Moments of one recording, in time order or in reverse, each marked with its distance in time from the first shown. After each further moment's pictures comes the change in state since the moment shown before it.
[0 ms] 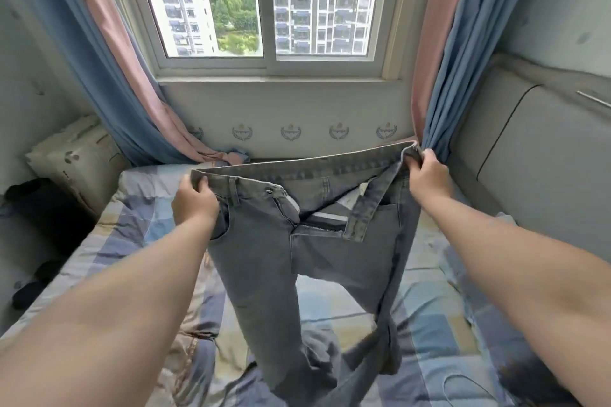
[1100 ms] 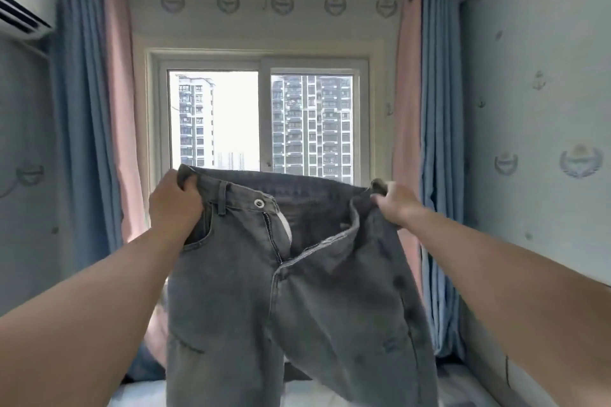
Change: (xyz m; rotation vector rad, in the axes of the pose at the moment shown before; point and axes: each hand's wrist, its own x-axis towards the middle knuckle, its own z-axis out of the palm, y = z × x) left_hand 0.116 0.333 -0.168 -0.317 0.292 0.581; right_hand 0.110 -0.279 -0.213 0.194 0.055 -0.361
